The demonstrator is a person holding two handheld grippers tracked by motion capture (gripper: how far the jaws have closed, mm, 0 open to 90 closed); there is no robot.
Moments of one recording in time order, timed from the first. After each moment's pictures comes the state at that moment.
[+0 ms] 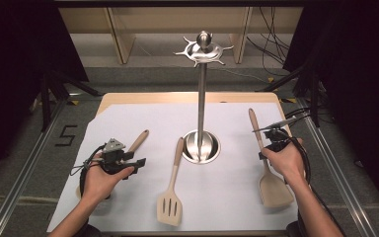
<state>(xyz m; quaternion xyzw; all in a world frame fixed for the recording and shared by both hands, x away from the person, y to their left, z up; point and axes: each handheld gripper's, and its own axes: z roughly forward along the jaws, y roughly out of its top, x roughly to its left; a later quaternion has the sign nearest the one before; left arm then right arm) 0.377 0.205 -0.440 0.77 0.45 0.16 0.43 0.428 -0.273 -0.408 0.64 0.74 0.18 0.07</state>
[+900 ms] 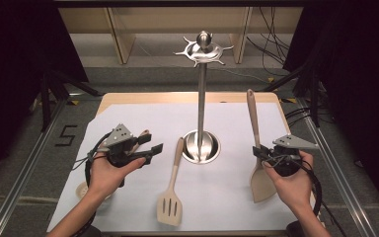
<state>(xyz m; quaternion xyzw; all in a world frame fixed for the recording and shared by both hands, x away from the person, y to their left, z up) 0.364 0.159 -0.372 0.74 0.35 0.17 0.54 0.343 -0.256 -0.381 0.48 0.73 0.43 0.22</state>
